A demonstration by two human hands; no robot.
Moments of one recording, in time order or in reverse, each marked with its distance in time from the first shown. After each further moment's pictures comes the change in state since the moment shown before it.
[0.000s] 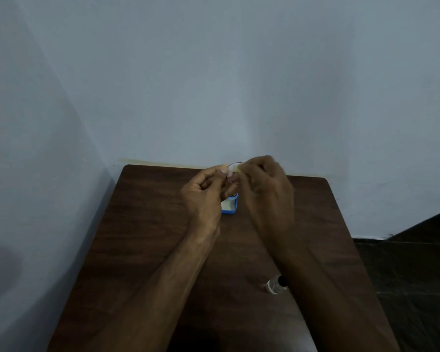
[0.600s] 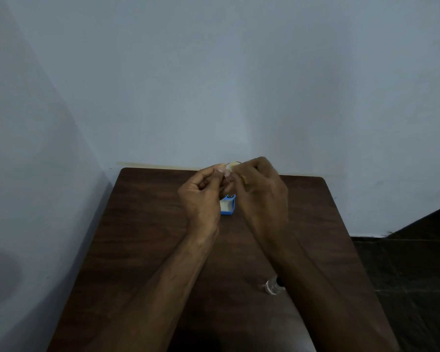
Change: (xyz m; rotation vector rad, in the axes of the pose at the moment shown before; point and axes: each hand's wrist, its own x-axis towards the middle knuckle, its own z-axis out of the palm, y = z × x) left_hand -0.002 -0.001 0.006 0.056 0.015 0.082; right_hand 0.000 -0.002 -0.002 0.064 0.004 0.035
